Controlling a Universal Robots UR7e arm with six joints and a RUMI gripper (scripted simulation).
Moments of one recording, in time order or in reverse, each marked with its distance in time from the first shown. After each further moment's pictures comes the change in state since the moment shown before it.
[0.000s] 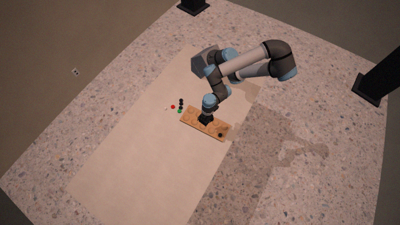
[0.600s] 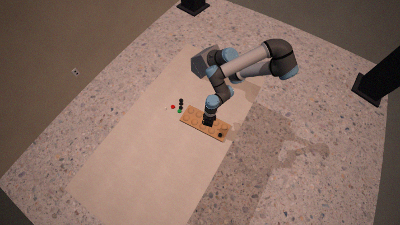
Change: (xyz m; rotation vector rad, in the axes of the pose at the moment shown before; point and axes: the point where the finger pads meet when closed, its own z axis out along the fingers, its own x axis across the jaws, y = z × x) arm 0.015 -0.003 -0.001 -0.001 0.005 -0.358
